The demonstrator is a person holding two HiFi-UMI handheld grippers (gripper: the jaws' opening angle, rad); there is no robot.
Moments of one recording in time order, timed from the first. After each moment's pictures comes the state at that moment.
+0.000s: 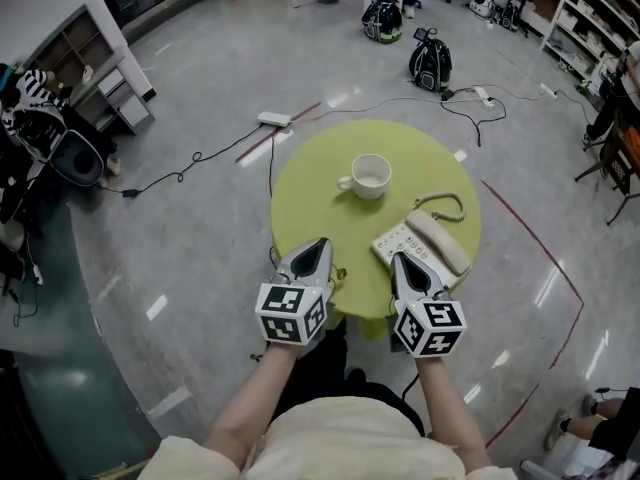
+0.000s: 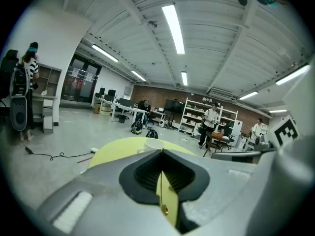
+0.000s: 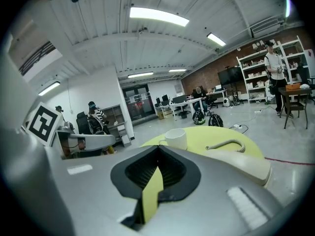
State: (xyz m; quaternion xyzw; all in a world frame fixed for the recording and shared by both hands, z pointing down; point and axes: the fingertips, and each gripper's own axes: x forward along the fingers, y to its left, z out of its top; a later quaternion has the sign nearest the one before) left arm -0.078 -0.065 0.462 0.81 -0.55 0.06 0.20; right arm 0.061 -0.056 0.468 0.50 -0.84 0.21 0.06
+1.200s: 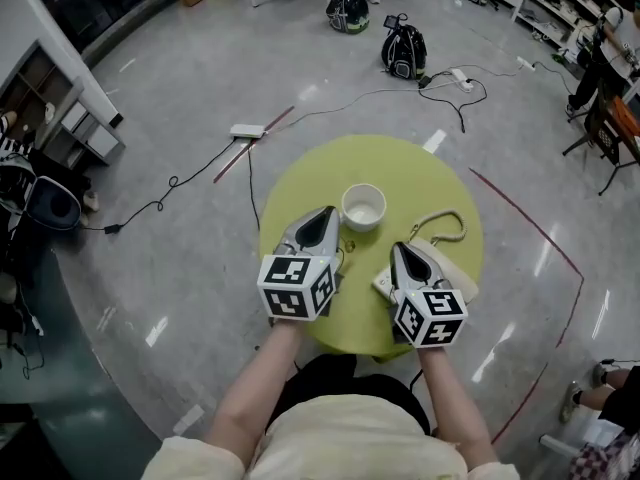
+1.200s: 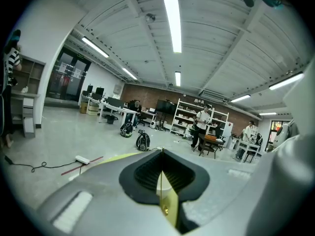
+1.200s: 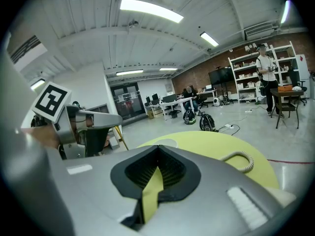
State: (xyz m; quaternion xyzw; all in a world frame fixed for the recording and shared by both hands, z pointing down) left arm -0.071 -0.218 0.429 0.85 -0.49 0.05 0.20; right arm 0.049 -0.162 0.472 0.55 -0.80 0.22 0.07
